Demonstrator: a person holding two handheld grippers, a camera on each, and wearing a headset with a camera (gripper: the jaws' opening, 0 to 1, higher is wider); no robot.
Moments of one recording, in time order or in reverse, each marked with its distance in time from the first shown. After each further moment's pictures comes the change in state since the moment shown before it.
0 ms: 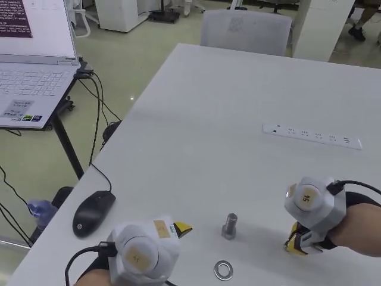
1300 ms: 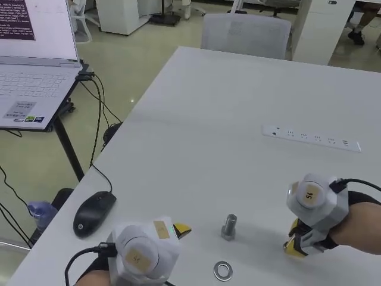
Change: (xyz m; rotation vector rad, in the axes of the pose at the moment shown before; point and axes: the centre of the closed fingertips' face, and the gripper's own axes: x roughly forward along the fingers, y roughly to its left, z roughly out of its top) left arm -0.001 -0.002 0.000 -0.001 0.000 0.011; right arm -0.011 0.000 0.002 0.013 -0.029 -0.001
